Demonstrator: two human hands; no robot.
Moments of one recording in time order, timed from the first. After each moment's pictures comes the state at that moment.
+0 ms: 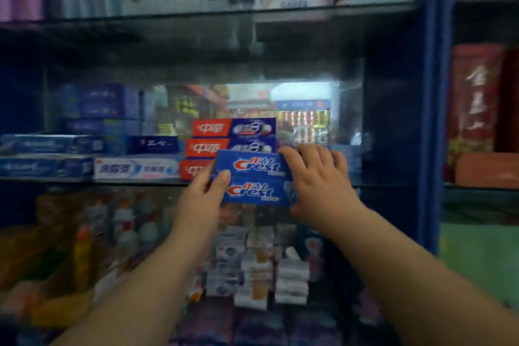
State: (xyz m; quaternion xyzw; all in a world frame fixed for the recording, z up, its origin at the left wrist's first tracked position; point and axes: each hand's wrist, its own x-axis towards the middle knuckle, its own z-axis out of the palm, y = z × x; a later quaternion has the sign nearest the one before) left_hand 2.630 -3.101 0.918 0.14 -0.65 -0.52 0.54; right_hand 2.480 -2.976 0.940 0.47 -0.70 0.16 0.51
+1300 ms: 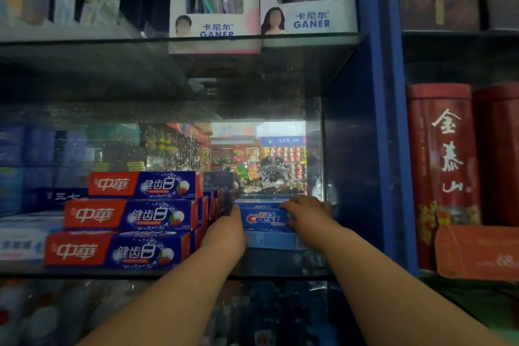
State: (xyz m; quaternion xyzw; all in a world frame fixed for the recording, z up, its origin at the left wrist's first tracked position) left_hand 2.357 -3.141 0.970 0.37 -0.90 -0.07 0.24; right_hand 2.224 -3.016 0.992 0.47 -0.84 0.15 0.21
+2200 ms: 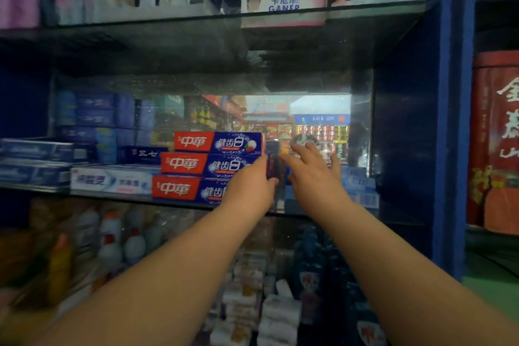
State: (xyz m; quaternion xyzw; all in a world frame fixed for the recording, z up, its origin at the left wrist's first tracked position) left_hand 2.493 -3.086 0.978 0.29 -0.85 -0.12 0.42; right_hand 2.381 -3.016 0.981 0.52 -0.76 0.21 0.33
